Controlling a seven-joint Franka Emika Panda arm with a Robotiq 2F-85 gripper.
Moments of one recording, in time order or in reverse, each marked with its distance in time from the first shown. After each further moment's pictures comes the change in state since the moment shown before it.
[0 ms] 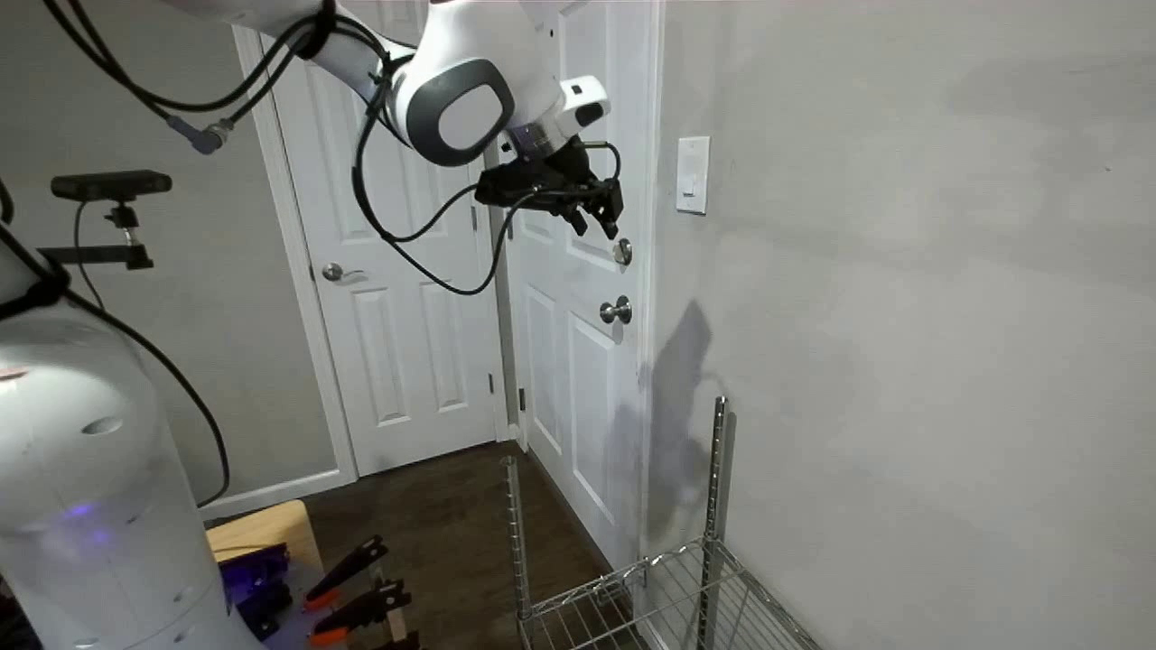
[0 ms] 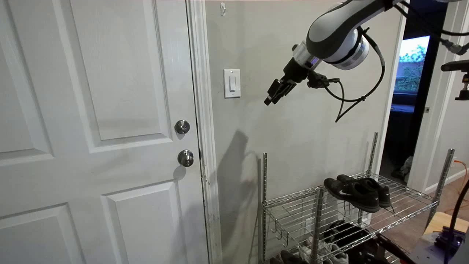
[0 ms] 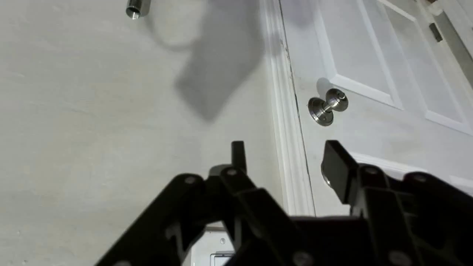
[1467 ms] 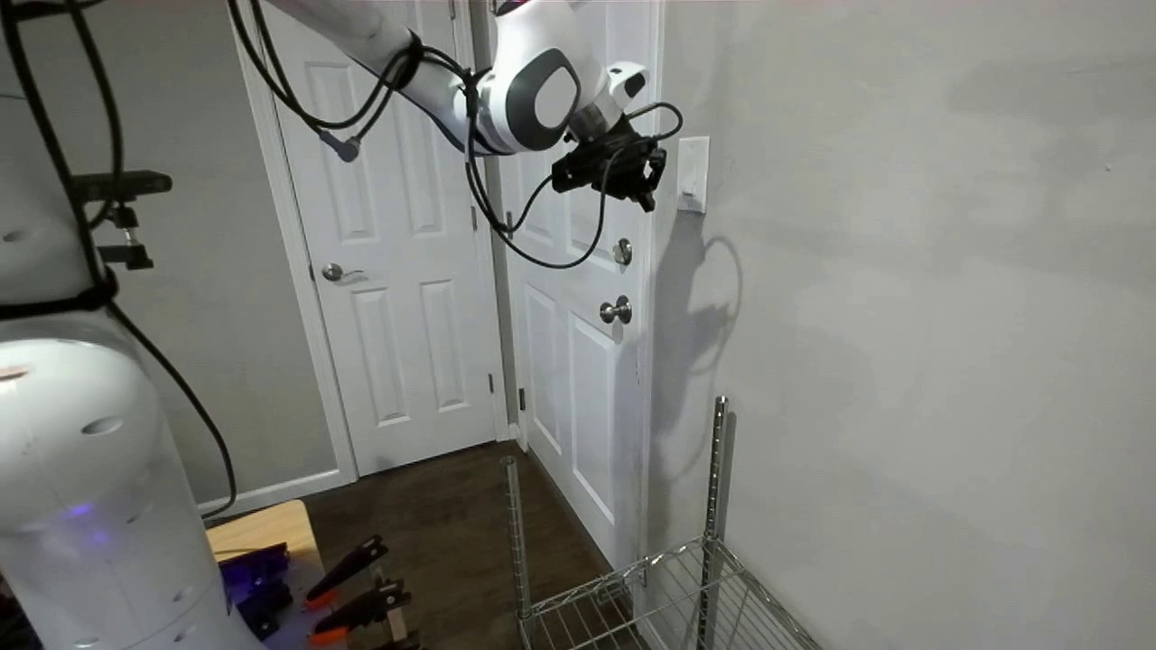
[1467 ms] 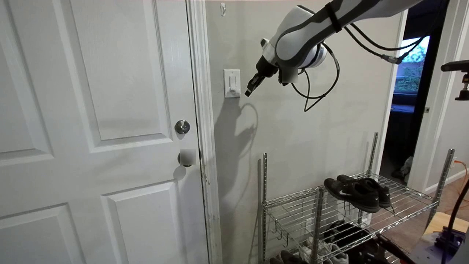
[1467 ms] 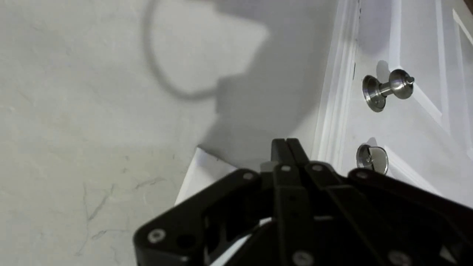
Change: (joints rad) arm -0.003 0.320 -0.002 0.364 -0.341 0.046 0.000
